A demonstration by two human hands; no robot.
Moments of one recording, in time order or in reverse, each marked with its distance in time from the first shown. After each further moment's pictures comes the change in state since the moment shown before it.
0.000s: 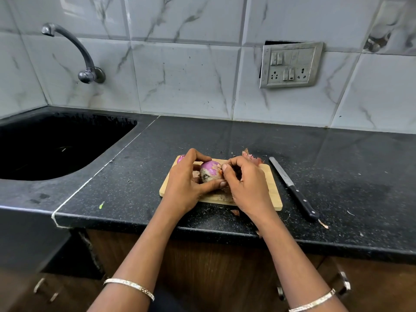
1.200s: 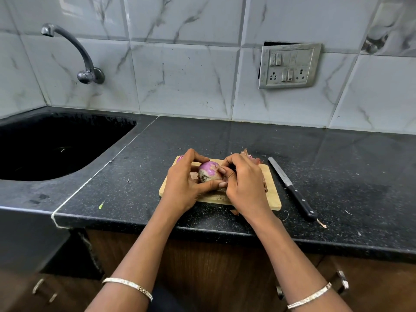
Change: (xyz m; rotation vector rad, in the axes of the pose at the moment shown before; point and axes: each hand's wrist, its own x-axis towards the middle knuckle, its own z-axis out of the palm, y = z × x) left_hand 0.000 0.002 -0.003 0.007 -0.001 -0.043; right_hand 0.003 0.008 0.011 -0.149 0.099 -0.208
